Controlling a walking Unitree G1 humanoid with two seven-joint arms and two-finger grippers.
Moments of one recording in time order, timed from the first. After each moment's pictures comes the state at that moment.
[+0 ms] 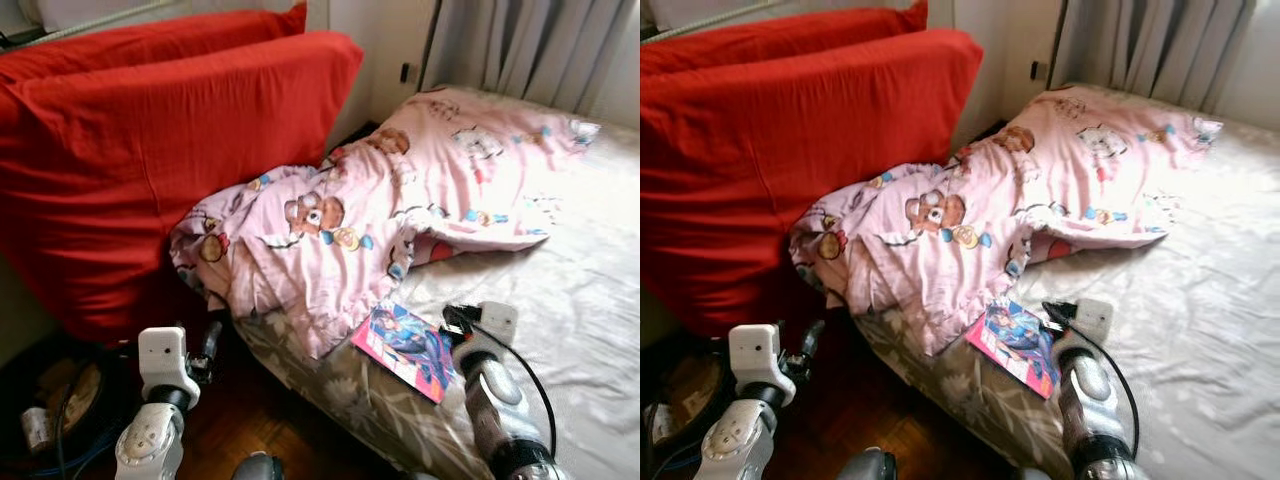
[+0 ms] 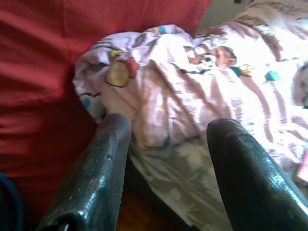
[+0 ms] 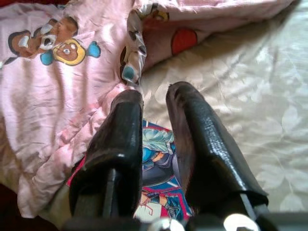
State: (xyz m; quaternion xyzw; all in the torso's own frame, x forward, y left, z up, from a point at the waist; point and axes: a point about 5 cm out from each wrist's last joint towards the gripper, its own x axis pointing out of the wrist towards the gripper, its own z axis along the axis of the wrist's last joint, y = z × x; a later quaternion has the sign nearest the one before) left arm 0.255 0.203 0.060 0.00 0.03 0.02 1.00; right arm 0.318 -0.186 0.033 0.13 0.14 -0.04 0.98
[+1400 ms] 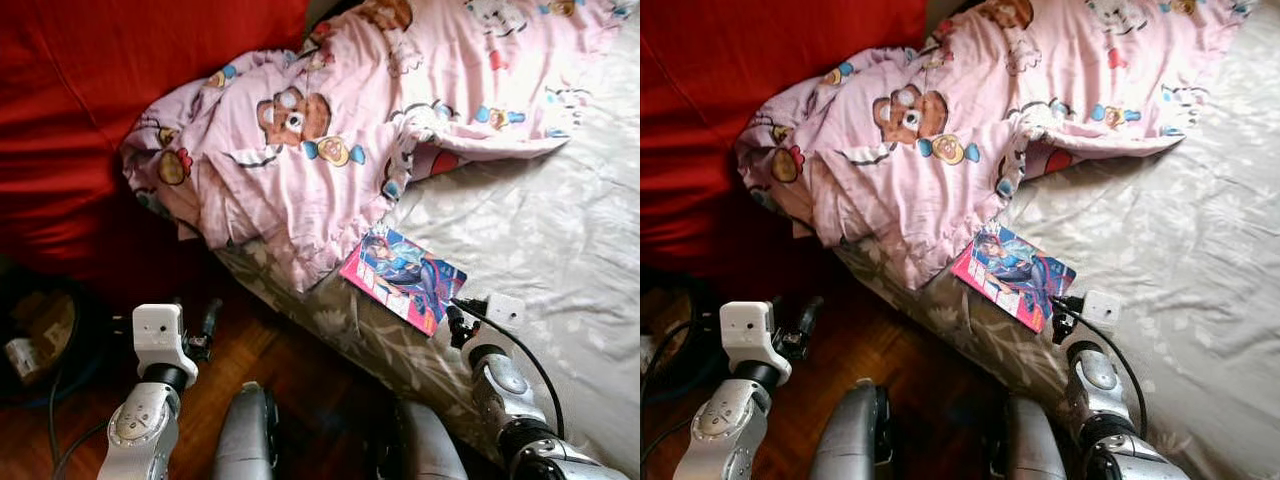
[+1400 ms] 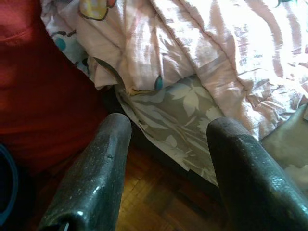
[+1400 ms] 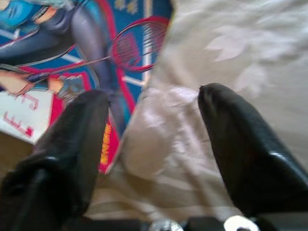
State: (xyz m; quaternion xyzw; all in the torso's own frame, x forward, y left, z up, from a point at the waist) left arm 0.254 0.205 0.104 0.01 -0.01 0.00 1.00; right arm 0.315 -0.202 0.024 0.10 0.18 -0.10 0.97
